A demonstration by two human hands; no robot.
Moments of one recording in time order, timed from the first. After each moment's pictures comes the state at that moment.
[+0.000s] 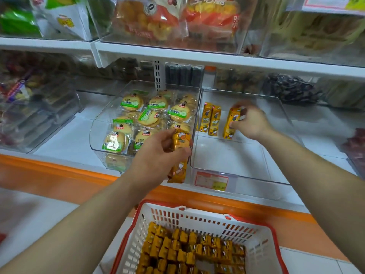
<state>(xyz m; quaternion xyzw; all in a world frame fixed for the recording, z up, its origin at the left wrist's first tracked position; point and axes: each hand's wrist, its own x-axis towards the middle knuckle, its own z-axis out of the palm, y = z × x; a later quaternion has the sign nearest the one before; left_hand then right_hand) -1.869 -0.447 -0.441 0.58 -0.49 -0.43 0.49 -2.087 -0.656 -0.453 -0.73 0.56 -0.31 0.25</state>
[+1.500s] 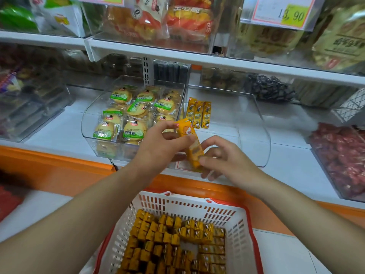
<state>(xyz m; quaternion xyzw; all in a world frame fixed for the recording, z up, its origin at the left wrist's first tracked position) -1.915 -0.434 -0.429 0.52 -0.43 -0.49 0.55 -2.112 -0.472 -0.436 -0.71 0.38 -0.26 0.54</state>
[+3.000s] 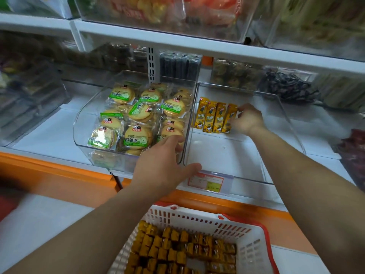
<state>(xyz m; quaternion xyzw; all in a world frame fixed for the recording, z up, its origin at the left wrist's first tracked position) -1.887 -0.470 -0.478 0.72 -0.62 -0.15 0.27 -2.090 -0.701 -0.483 -0.68 0.67 -0.23 0.18</state>
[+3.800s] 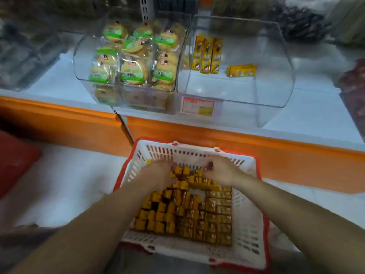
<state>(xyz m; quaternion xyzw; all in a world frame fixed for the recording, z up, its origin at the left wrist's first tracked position) -1.910 -0.370 -0.628 0.70 -0.65 -0.29 -0.08 -2.129 -0.438 -0.638 -0.79 0.50 0.02 0.36</state>
